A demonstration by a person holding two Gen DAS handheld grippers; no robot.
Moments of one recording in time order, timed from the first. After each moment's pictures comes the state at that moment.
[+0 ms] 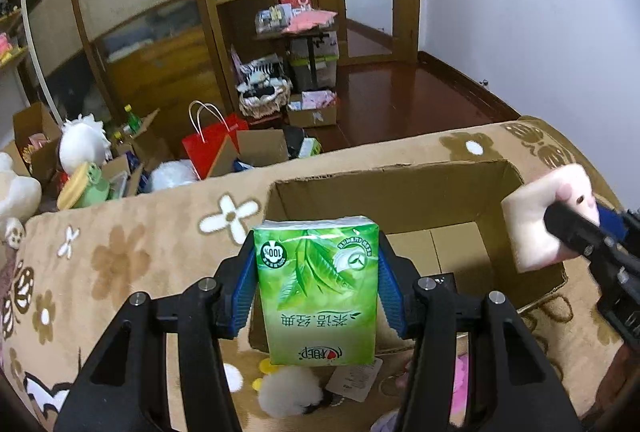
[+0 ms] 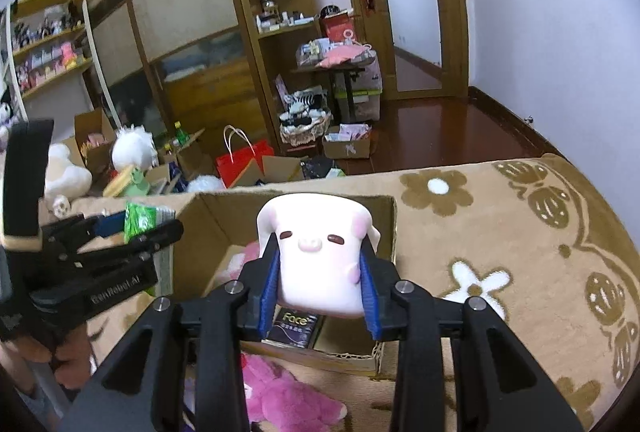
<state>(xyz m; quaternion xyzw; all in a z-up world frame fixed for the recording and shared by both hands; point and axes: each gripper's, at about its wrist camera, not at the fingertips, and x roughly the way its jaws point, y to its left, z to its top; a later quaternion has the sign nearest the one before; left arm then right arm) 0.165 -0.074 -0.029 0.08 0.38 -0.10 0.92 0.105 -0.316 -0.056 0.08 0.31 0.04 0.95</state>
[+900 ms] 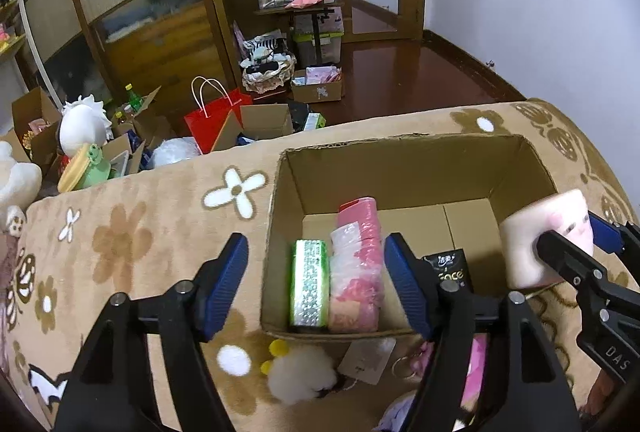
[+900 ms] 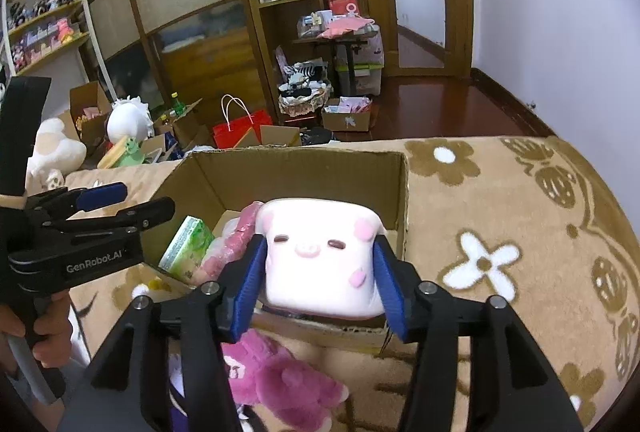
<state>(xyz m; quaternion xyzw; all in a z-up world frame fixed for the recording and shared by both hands) 0.167 -0.065 -0.040 0.09 0.41 -0.09 0.90 0.103 -0.304 -0.077 0.07 0.35 0.05 0.93</state>
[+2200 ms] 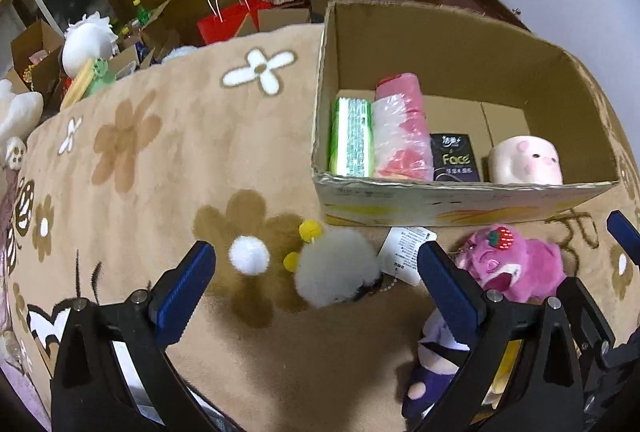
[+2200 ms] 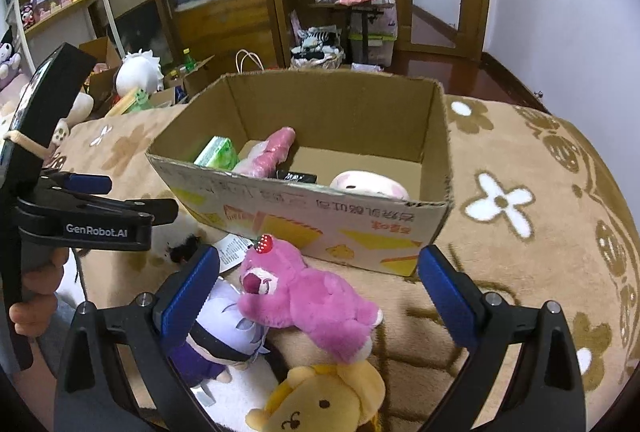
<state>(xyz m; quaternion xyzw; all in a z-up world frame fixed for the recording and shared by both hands) 0.146 -0.028 -0.094 0.07 0.55 -0.06 0.83 0.065 -0.266 -0.109 0.03 0.41 0.06 0.91</state>
